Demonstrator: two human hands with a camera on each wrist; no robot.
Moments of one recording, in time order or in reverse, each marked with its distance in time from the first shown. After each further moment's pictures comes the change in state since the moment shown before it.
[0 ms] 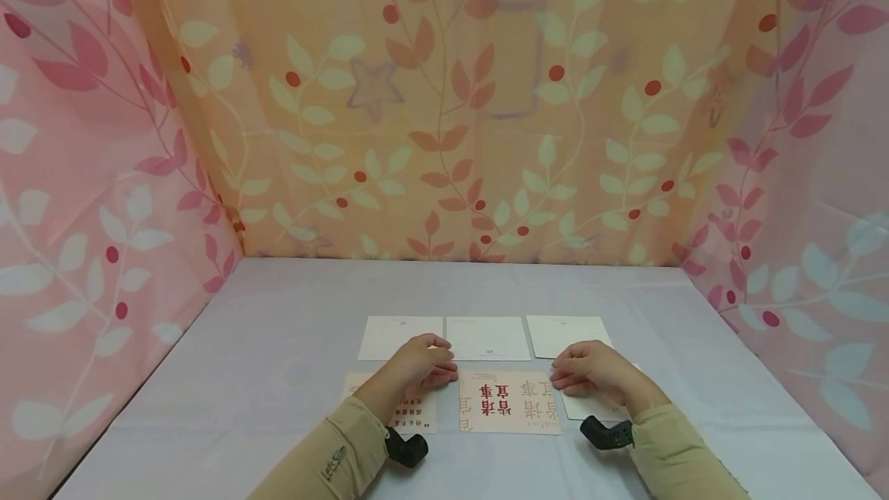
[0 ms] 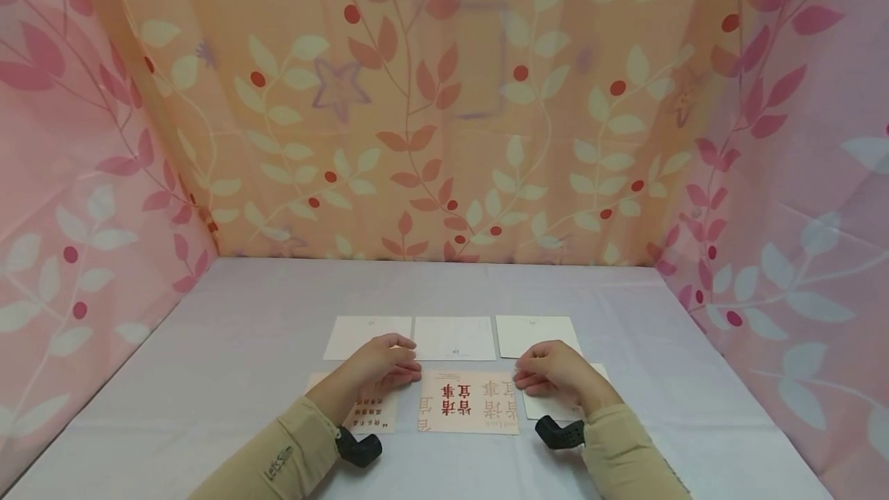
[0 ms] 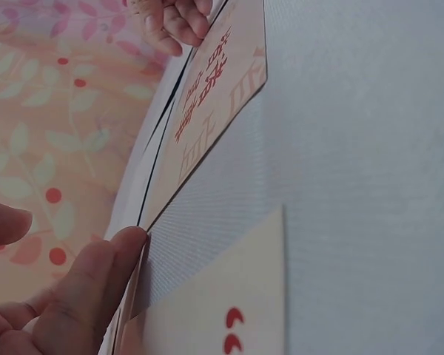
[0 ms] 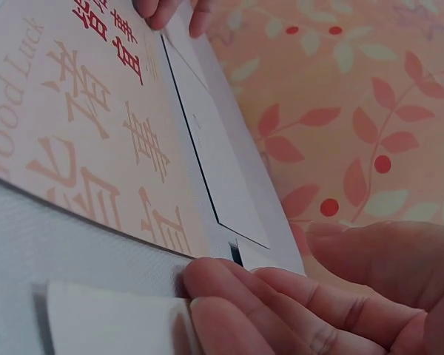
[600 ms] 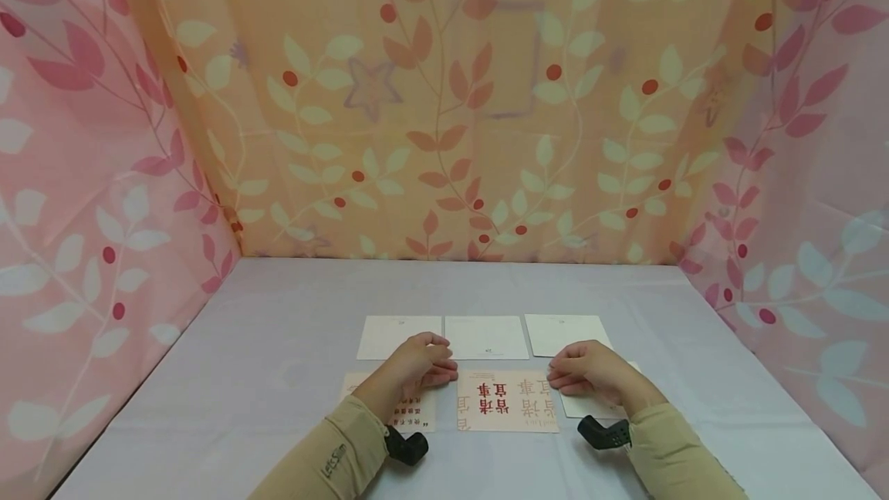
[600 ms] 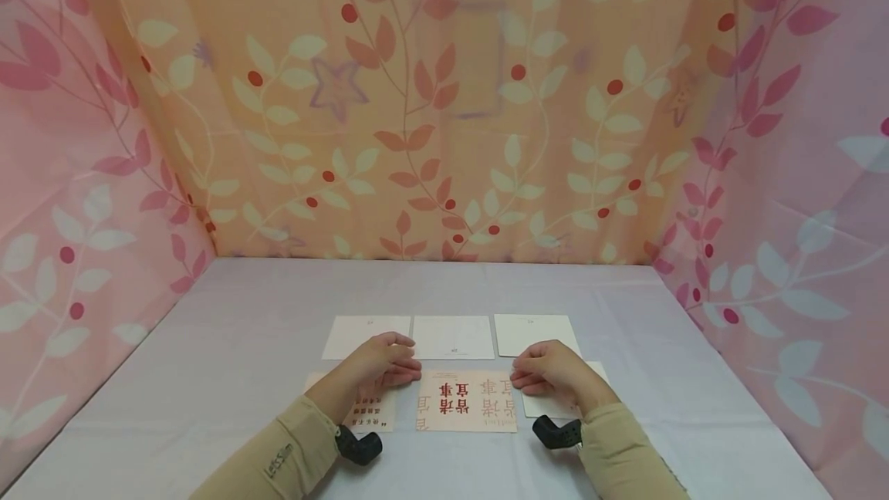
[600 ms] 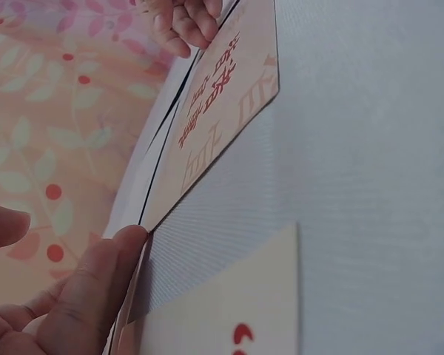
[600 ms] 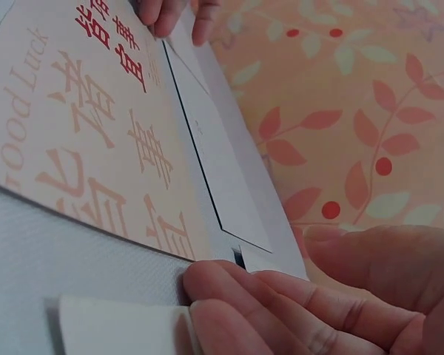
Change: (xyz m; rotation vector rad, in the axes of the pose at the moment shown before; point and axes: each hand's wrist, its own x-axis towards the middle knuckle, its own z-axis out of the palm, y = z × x) left_hand 0.004 -0.001 0.000 -0.067 -0.012 -0.019; right_hand -0.002 -0.002 0.005 0.002 0.040 0.024
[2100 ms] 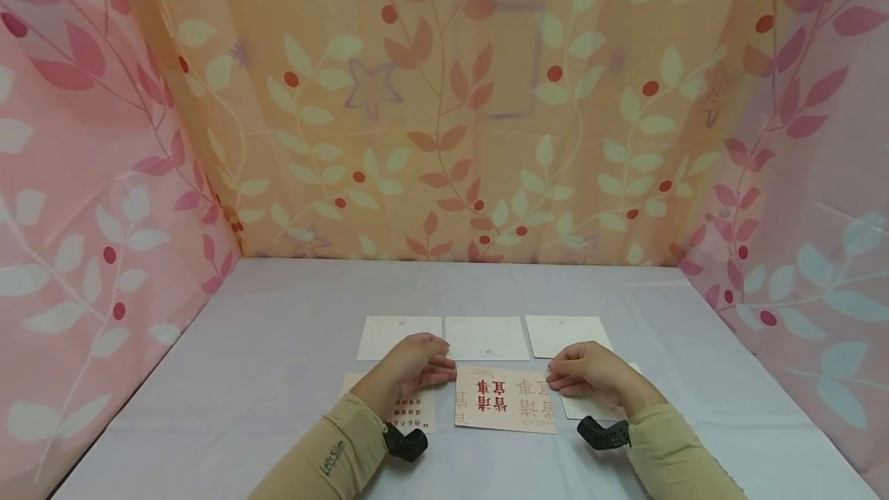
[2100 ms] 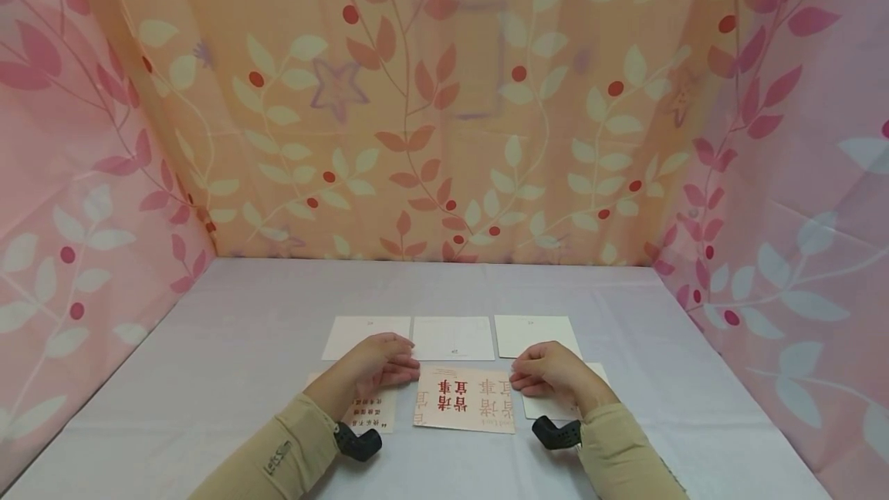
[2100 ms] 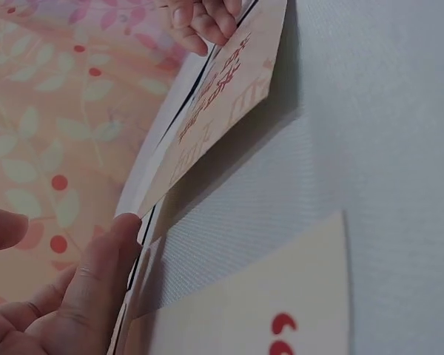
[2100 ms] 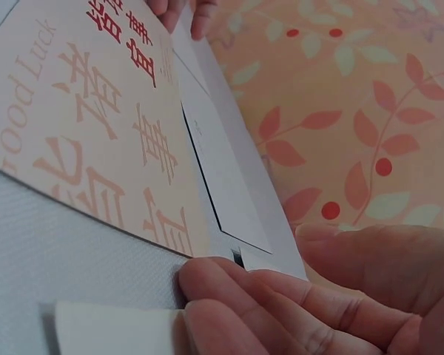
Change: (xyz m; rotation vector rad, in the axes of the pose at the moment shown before) left_hand 0.002 0.001 -0.006 -0.058 -0.023 -0.025; right_hand -0.002 -0.002 0.003 -0.024 0.008 0.011
